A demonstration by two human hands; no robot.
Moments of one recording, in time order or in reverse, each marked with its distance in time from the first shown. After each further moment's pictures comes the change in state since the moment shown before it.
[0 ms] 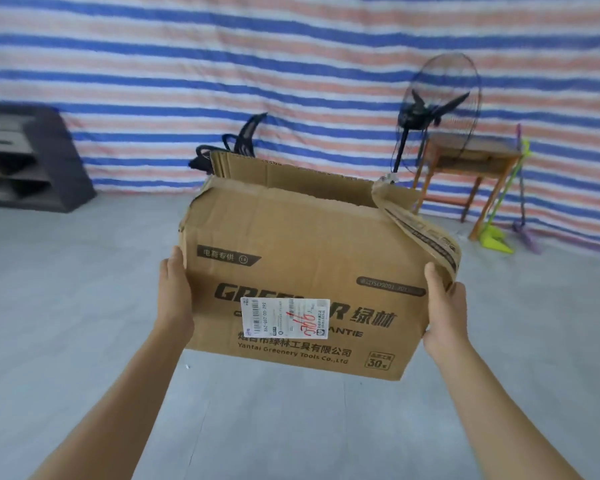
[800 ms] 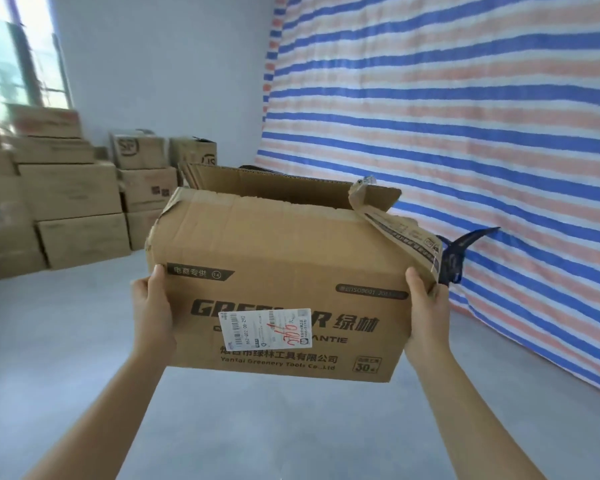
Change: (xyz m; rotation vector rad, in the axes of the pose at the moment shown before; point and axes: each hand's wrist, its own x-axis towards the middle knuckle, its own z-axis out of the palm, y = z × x) left_hand 0.163 0.128 -0.150 -0.230 0.864 0.399; right_hand 0.055 -0.063 0.457 0.100 -0.845 -0.097
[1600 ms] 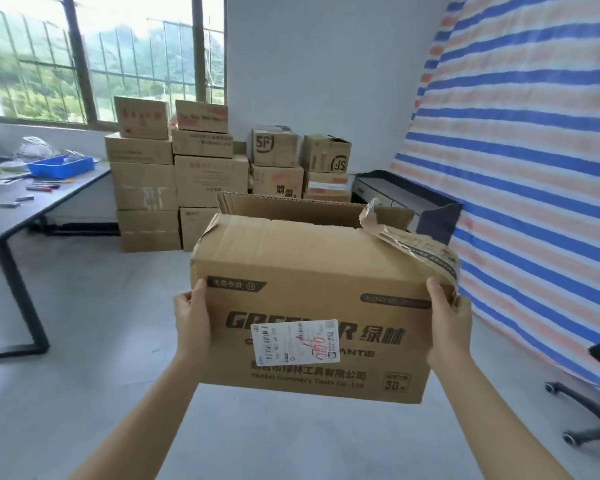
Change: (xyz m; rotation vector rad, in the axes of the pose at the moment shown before) left_hand 0.407 -0.075 0.056 0.073 0.368 0.023; right_hand 0.309 0.164 0.431 -0.155 -0.349 0.094
